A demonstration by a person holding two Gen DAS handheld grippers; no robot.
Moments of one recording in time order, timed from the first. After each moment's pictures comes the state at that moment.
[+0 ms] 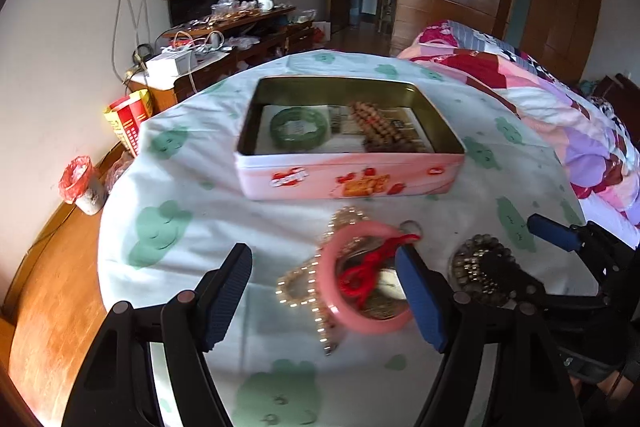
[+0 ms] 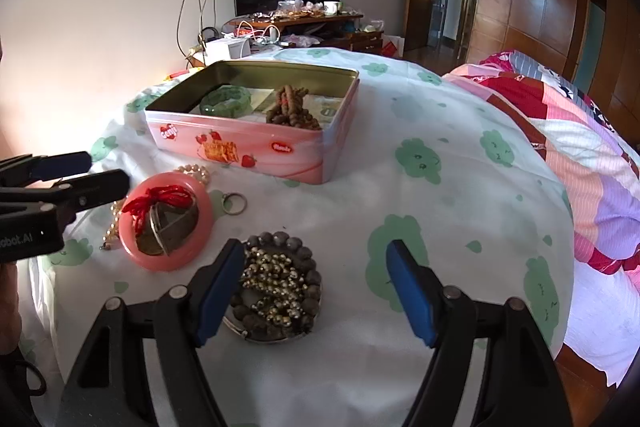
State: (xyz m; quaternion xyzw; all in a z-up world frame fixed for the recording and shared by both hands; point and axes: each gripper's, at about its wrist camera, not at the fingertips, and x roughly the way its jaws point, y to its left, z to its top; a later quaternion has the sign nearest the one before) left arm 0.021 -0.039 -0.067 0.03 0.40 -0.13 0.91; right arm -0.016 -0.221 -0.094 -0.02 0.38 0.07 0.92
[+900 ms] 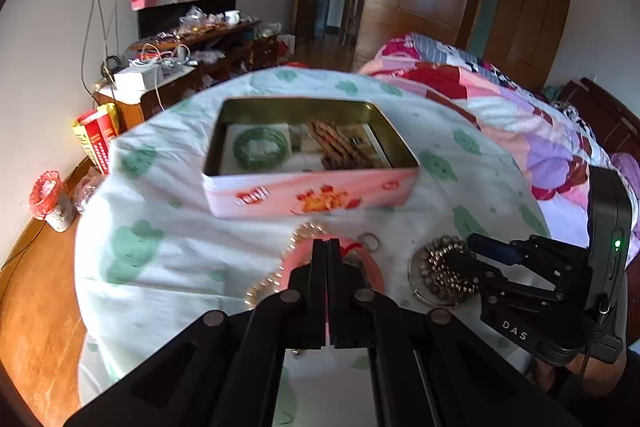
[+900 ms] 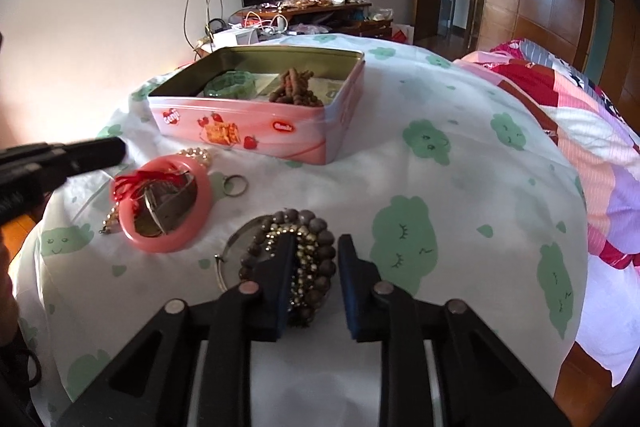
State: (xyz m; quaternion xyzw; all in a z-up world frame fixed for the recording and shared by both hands) left arm 0.014 -0.031 -0.049 0.00 0.37 -0.20 0.91; right arm -0.016 -0.228 -0.102 -0.01 0.40 0.09 0.91
